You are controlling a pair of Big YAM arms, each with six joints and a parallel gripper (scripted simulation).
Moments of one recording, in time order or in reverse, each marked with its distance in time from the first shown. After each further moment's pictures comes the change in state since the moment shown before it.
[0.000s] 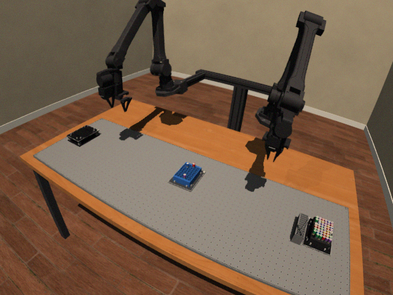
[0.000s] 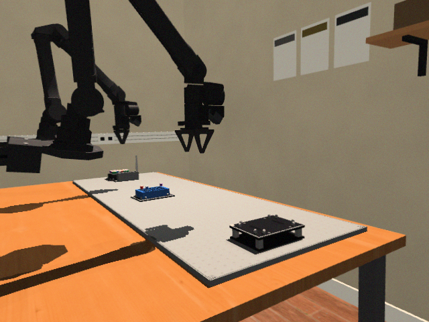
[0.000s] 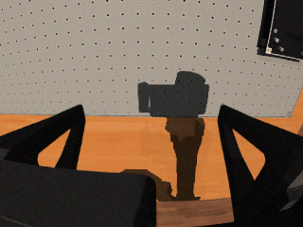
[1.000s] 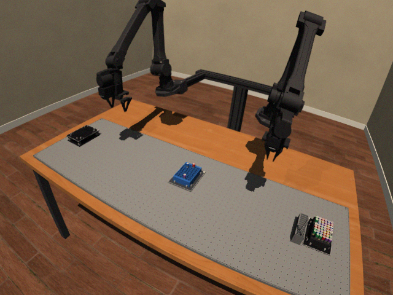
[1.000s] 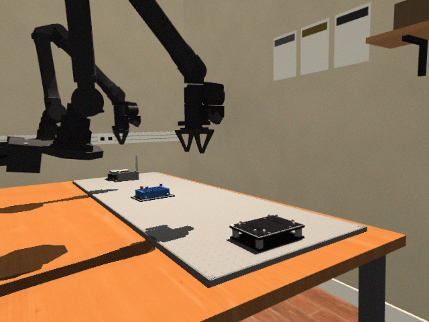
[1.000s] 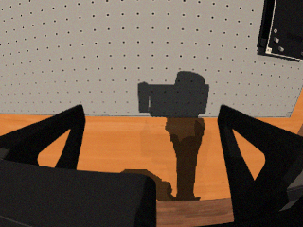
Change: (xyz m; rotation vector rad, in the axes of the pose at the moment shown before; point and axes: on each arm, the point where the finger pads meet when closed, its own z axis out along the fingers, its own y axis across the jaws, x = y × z) left arm 0.005 -0.002 0.002 0.002 0.011 -0.021; right arm 0.000 0.000 0.000 0.000 0.000 0.000
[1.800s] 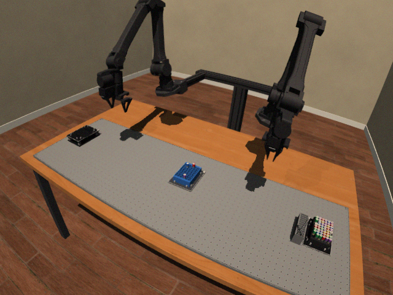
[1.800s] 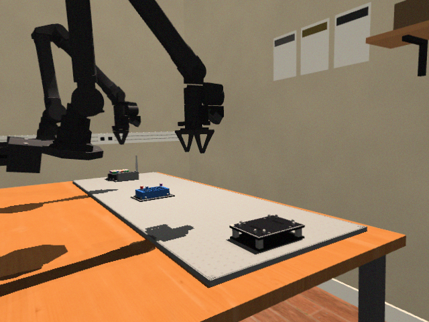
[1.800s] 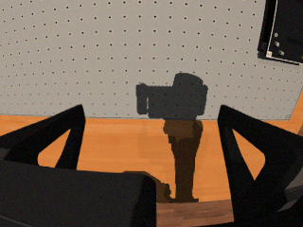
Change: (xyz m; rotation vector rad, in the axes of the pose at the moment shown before) left arm 0.000 0.000 0.000 0.000 0.000 0.000; right arm -0.003 0.004 0.001 0.005 -0.008 -0.012
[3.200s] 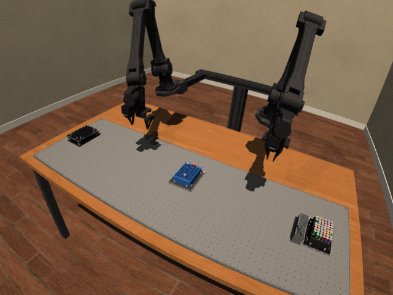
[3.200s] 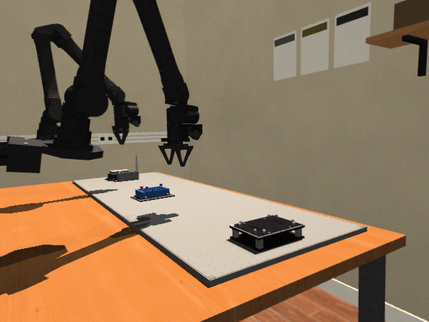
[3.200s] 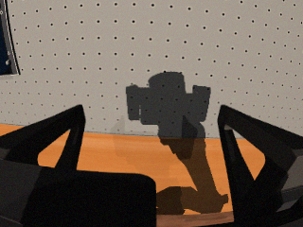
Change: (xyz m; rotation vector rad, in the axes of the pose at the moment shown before) left arm 0.000 0.000 0.000 0.000 0.000 0.000; right arm -0.006 0.143 0.054 0.000 0.010 -0.043
